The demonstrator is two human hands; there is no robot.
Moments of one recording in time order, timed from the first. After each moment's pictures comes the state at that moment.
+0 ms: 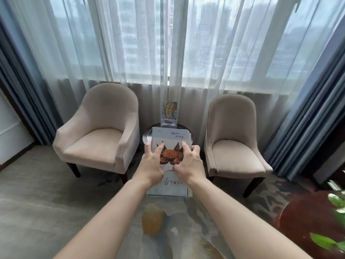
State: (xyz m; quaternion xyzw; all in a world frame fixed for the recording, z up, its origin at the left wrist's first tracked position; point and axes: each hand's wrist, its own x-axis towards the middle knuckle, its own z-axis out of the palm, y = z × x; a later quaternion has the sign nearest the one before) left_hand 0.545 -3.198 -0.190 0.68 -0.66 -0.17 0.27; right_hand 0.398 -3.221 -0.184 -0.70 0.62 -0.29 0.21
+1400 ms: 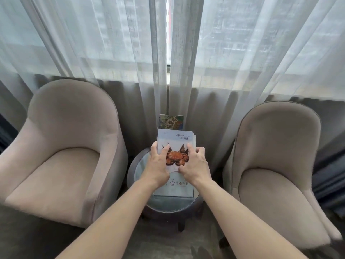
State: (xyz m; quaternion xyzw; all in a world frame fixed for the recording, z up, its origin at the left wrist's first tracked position) left_hand 0.624 -3.834 -0.292 0.70 -0.65 -0.24 0.20; right_hand 0.480 -3.858 -0.285 -0.68 0.65 -0.21 0.25
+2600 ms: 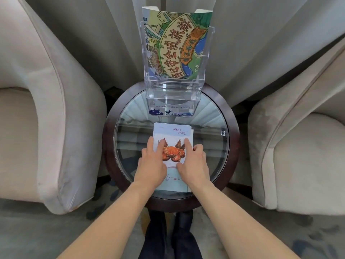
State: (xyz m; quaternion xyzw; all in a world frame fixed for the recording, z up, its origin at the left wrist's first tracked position) left_hand 0.672 -3.939 -0.605 0.72 -0.61 -0.34 -0.03; right_hand 0.531 -3.957 -0.600 -0.61 0.71 0.06 0.35
